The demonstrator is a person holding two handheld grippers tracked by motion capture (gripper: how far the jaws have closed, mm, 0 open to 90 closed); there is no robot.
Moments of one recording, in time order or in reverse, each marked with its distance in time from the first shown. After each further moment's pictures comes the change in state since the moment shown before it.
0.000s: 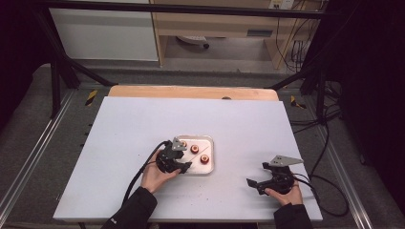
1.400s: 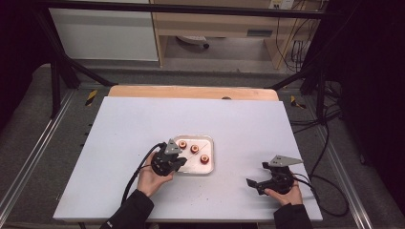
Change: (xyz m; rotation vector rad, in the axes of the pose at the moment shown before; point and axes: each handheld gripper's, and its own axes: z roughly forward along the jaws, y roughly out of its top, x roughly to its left) left arm -0.004 -0.007 -0.023 -0.071 -0.026 0.015; right arm 0.002 0.001 0.000 -0.003 -0.007 -0.015
